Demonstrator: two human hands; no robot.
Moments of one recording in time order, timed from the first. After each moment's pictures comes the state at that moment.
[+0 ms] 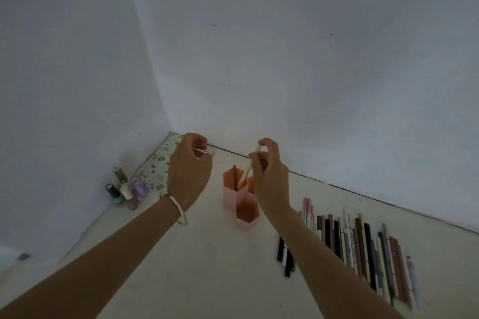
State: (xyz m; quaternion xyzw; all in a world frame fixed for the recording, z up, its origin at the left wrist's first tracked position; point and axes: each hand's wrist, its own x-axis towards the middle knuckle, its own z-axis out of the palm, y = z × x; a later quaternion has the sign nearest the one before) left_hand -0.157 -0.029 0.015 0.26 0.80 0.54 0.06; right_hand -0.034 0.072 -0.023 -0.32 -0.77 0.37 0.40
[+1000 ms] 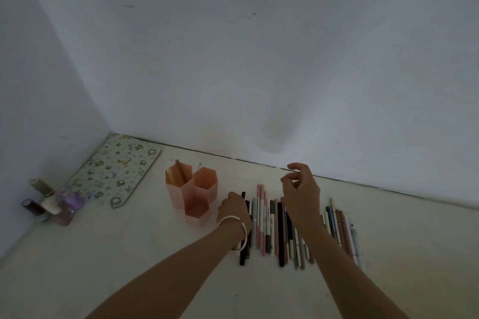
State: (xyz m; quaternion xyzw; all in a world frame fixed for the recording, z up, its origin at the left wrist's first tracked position) left_hand 0.006 0.055 -0.085 0.45 0.85 0.04 0.27; right_hand 0.120 0.123 -0.046 -0.54 -0.66 0.37 0.37
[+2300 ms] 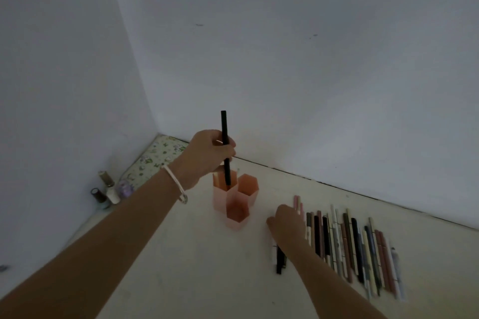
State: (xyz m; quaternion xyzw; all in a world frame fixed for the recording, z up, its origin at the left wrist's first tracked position) left_hand -0.138 -0.005 0.078 0.26 0.72 0.51 0.39; right_hand 0.045 0.076 -0.101 -0.56 -0.80 0.22 -0.01
